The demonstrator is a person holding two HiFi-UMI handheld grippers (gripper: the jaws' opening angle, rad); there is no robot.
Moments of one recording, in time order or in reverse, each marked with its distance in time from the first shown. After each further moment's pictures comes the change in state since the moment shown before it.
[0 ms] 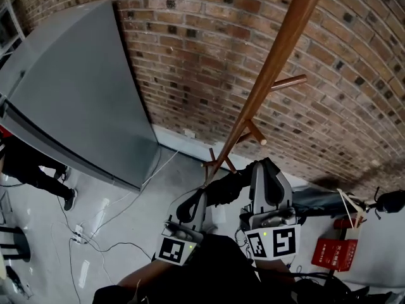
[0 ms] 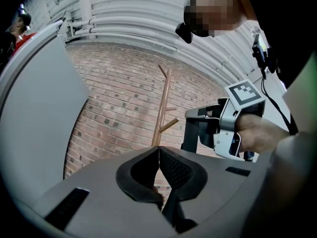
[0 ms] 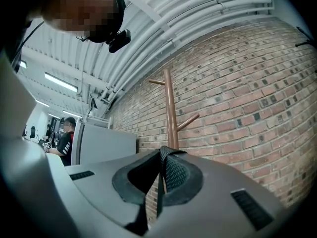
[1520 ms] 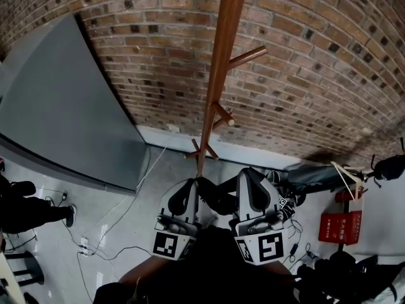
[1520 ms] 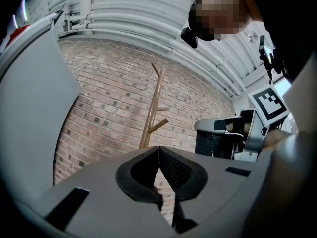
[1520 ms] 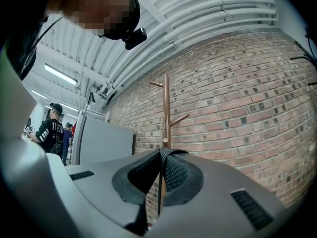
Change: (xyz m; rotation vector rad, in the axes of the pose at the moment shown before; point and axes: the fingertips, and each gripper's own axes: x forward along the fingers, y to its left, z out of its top) left arm 0.022 -0.030 0.029 -0.018 -0.120 -0.081; right arm -0.058 -0.005 -0.017 -0.047 0.026 -0.060
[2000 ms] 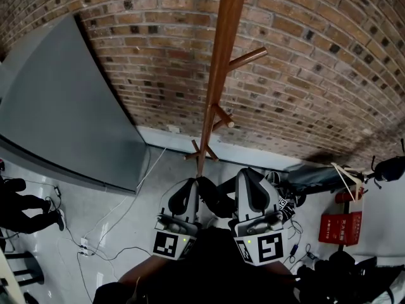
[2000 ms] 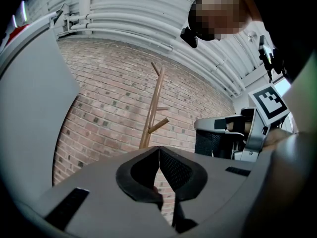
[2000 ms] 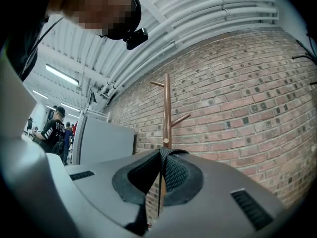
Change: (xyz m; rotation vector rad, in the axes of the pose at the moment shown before) left arm 0.005 0.001 -0.002 -0.004 0.002 -0.002; right arm 0.004 0.000 0.000 -0.004 -0.002 0.014
